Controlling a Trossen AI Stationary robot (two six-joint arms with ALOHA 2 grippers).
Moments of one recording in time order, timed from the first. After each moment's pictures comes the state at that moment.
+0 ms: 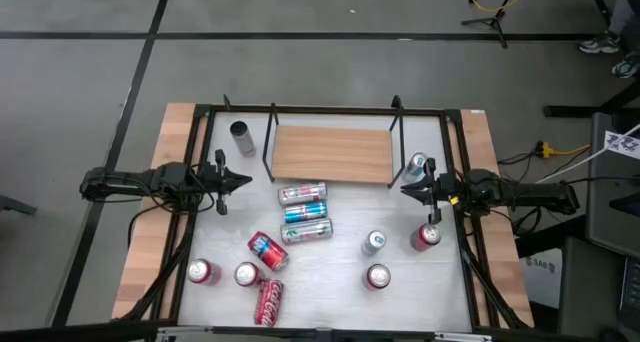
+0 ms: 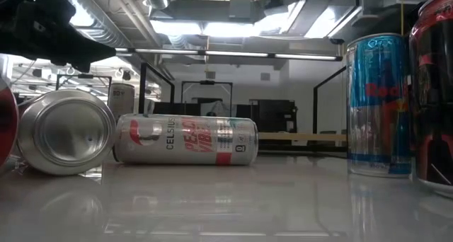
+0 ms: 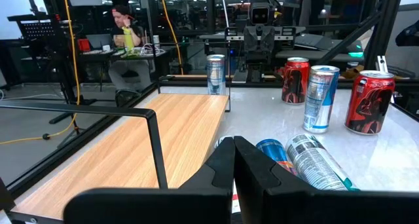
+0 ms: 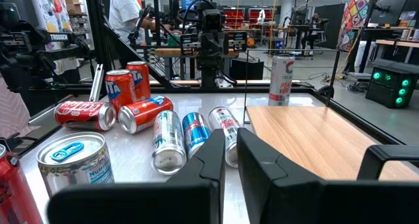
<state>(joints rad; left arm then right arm) -0.05 0.00 0.05 -0.10 -0.25 0.01 0.03 0.02 0.01 0.03 0.01 0.00</state>
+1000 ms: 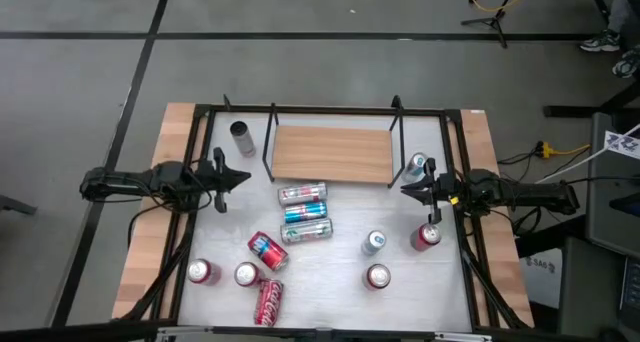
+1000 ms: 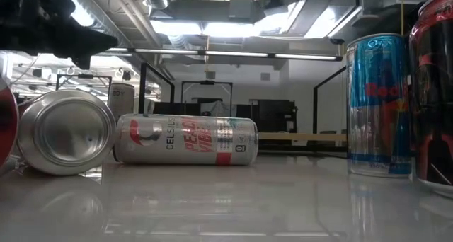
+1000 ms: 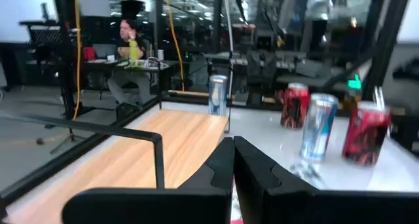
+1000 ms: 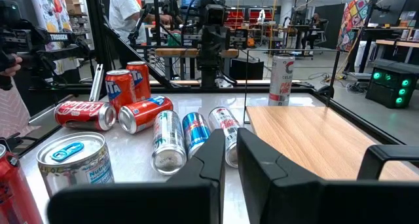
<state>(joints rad) -0.05 0.00 0.05 0.00 -0.28 -0.08 0.03 0.02 0.01 0.03 0.01 0.00</state>
